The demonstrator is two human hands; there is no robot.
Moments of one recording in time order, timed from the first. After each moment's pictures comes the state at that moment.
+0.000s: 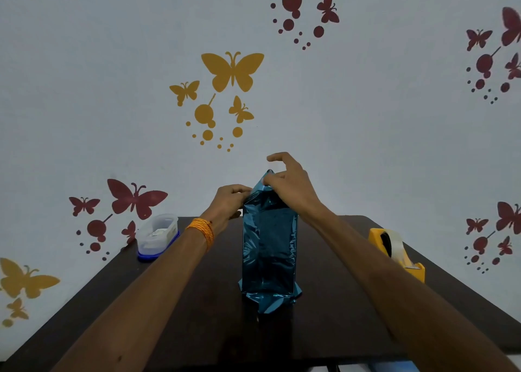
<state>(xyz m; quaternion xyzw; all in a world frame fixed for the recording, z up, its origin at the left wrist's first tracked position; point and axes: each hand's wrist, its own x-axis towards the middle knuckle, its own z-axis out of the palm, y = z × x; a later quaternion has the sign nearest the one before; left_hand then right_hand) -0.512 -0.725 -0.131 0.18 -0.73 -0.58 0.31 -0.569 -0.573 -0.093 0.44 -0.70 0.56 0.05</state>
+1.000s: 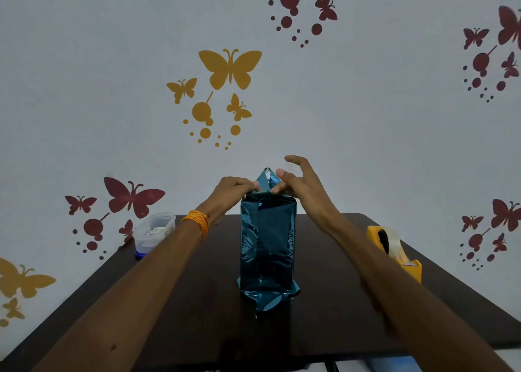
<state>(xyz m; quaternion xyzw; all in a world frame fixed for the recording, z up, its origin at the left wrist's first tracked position) -0.507 -0.726 -0.117 0.11 -0.82 -0.47 0.30 -0.595 -0.552 -0.116 0.47 -0.64 0.61 -0.02</state>
